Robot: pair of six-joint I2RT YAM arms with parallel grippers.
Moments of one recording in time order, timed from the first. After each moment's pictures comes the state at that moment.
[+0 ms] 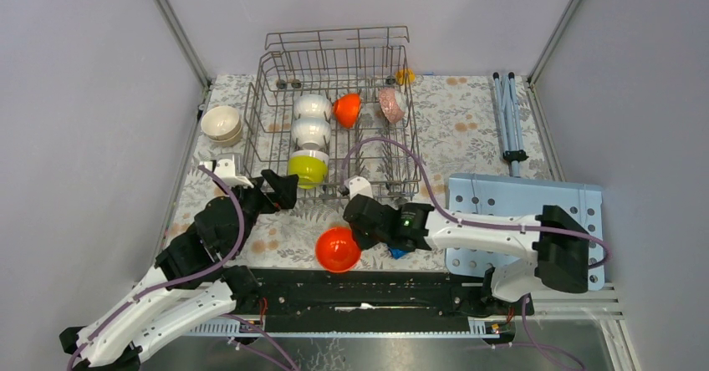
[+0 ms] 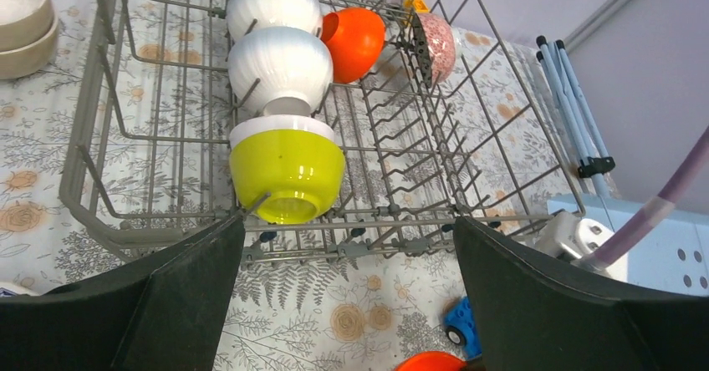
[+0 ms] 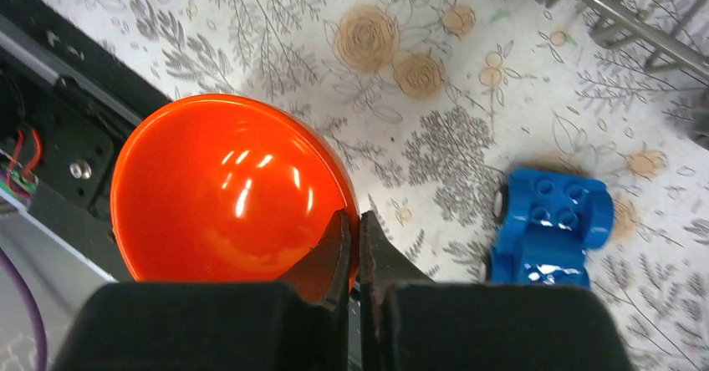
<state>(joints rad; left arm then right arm) -0.87 0.44 0.73 -0.48 -0.60 -0.52 1.24 1.44 1.02 -0.50 0.24 0.59</state>
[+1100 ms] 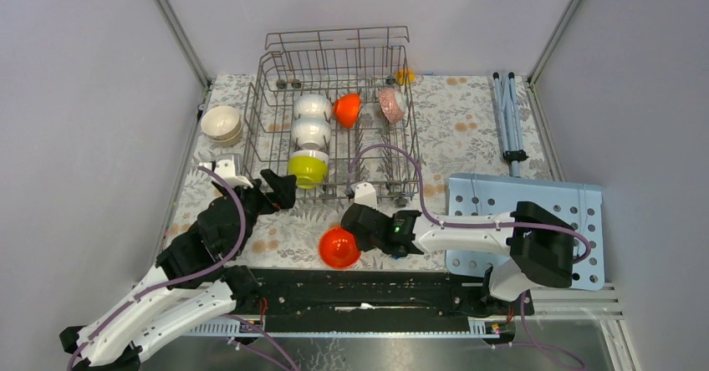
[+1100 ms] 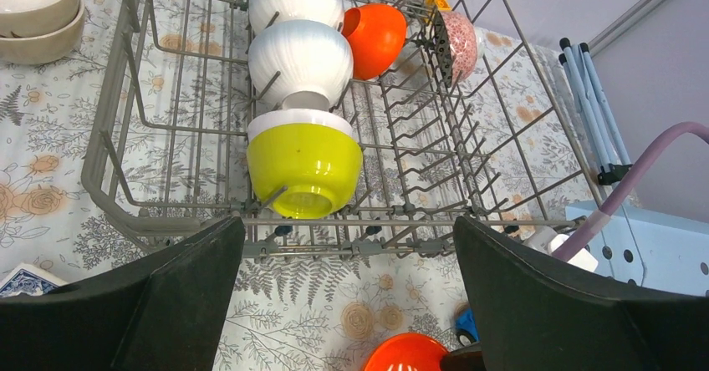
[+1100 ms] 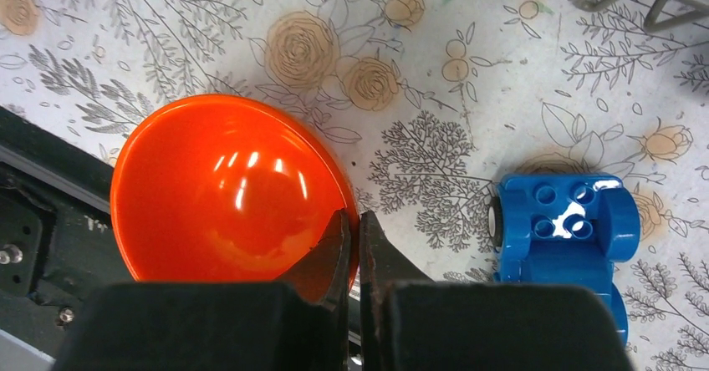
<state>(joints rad) -0.87 0.45 0.73 -0.51 -0.66 -0.55 1.24 1.55 0.93 -0.35 0.35 0.75</state>
